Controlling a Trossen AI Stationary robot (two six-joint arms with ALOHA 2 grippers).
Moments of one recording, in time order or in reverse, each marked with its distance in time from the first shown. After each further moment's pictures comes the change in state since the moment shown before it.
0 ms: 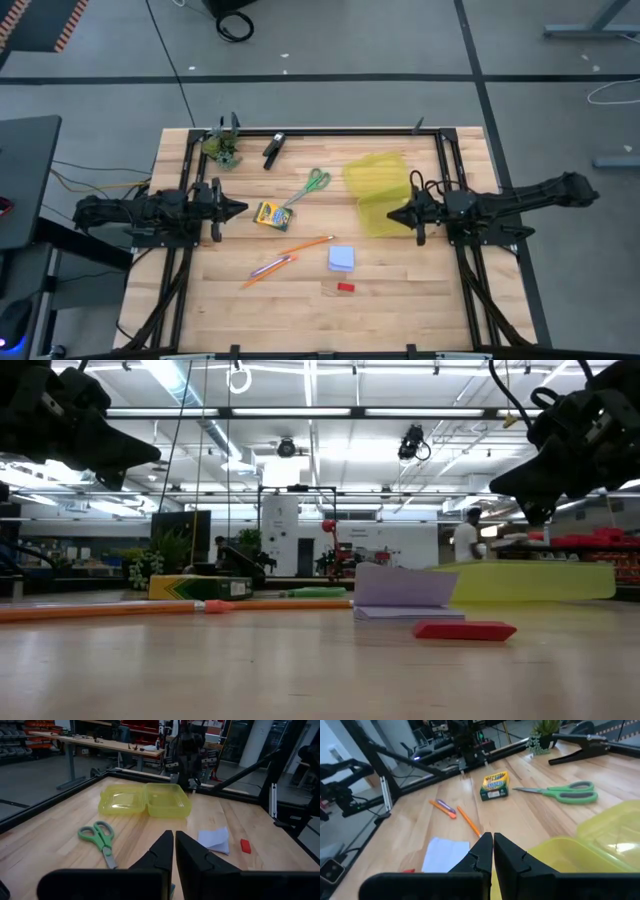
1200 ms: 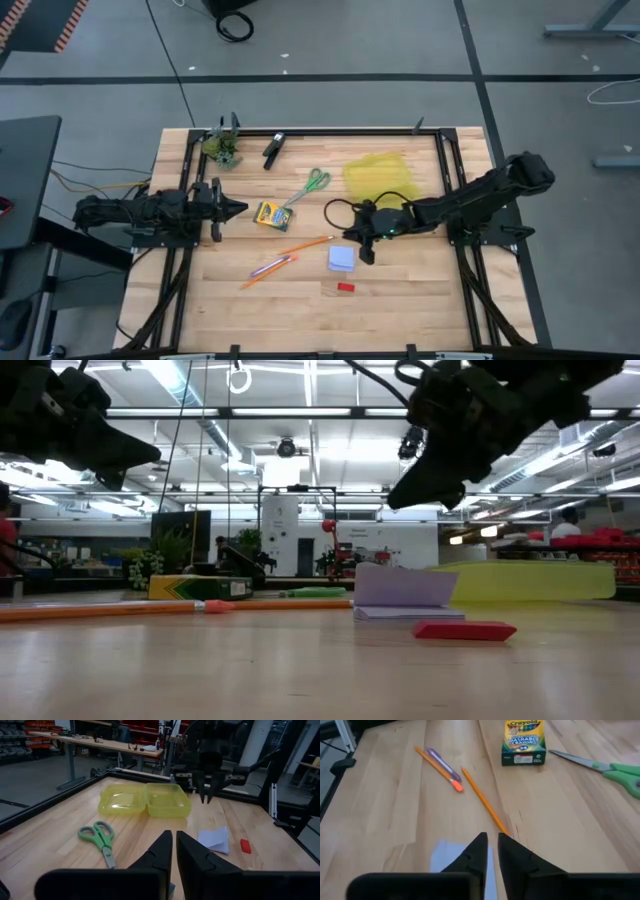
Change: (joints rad) left arm 0.000 0.000 0.000 0.000 0.000 0.000; right arm 0.118 0.999 0.677 -0.095 0.053 0.000
